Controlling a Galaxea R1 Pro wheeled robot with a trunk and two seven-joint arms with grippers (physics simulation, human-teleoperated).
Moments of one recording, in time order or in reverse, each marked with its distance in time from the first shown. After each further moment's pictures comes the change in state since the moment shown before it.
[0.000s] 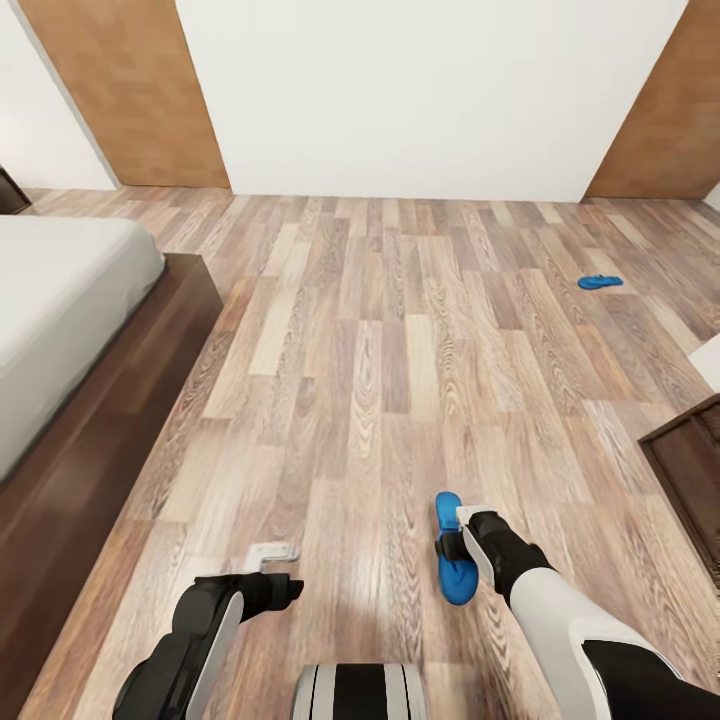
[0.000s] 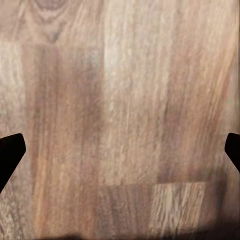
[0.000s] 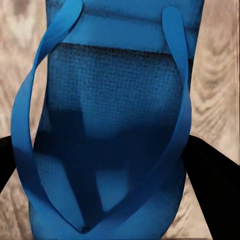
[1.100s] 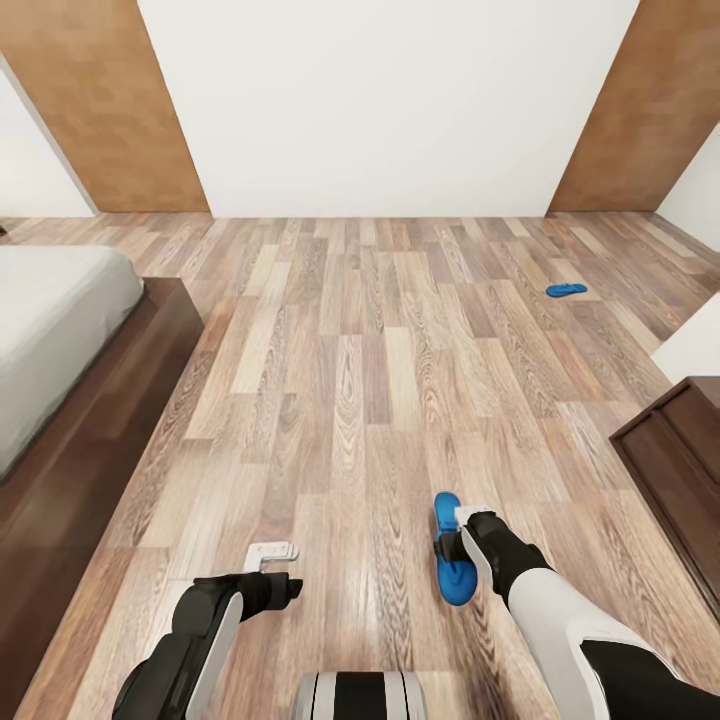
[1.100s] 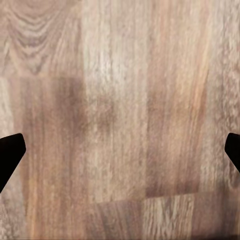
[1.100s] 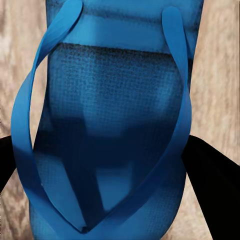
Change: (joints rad) left arm -0.001 0.000 0.005 0.009 -0.003 -0.017 0.000; right arm 0.000 0.006 0.000 0.001 0.001 0.000 -0.005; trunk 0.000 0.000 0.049
